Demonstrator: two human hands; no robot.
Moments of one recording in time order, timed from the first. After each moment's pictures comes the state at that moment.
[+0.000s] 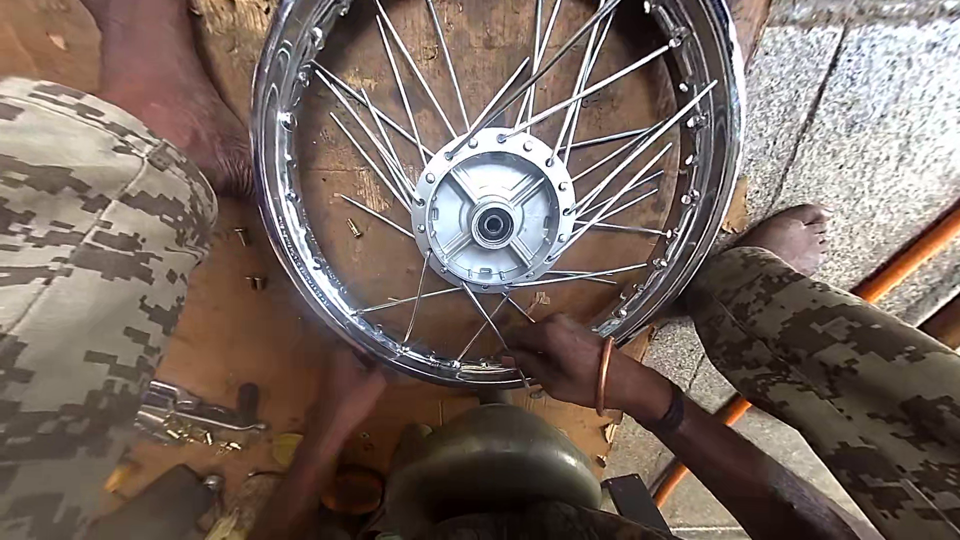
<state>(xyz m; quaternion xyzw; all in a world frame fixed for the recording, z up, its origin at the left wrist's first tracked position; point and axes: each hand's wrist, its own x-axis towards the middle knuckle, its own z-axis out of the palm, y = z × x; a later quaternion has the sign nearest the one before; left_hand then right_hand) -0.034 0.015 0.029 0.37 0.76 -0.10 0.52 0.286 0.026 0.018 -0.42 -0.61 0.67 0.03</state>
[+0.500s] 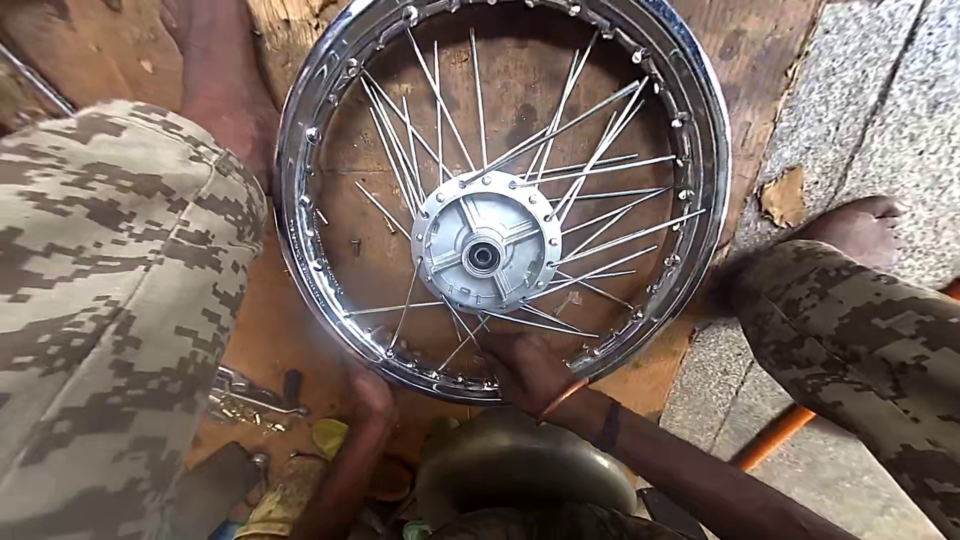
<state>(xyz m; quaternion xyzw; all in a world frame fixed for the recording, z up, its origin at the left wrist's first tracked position) -0.020 -0.005 0.025 0.08 0.80 0.31 0.50 0.202 -0.006 0.014 -0.50 -0.55 0.67 0.06</state>
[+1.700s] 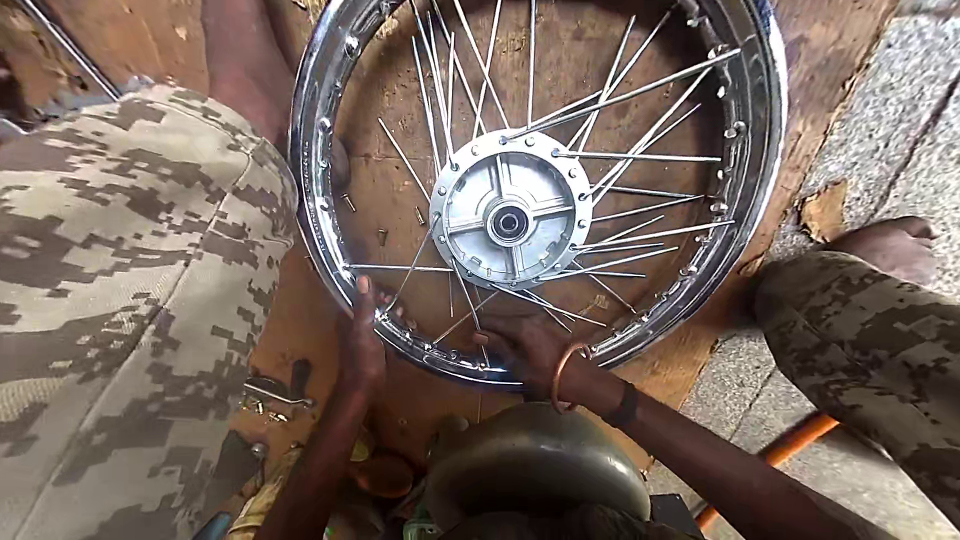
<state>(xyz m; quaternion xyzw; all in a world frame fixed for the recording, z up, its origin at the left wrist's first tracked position) -0.058 0.040 0.009 0.17 0.73 0.29 0.59 0.186 0.019 -0.001 -0.46 -0.51 0.72 0.06</state>
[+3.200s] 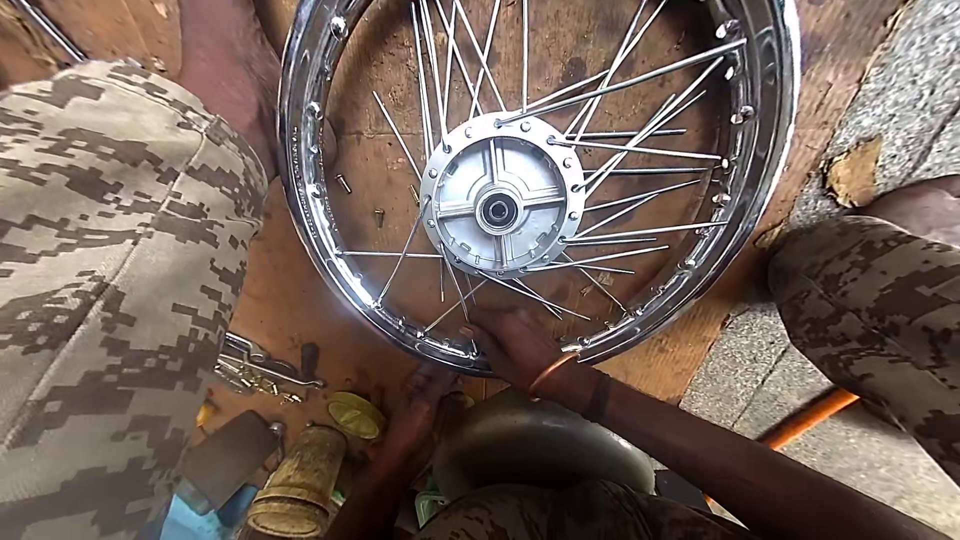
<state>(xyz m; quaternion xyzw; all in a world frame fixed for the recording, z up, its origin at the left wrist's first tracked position) -0.027 -0.064 0.061 -0.06 0.73 0.17 0.66 0.162 0.010 0.017 -0.49 -0.57 0.66 0.04</state>
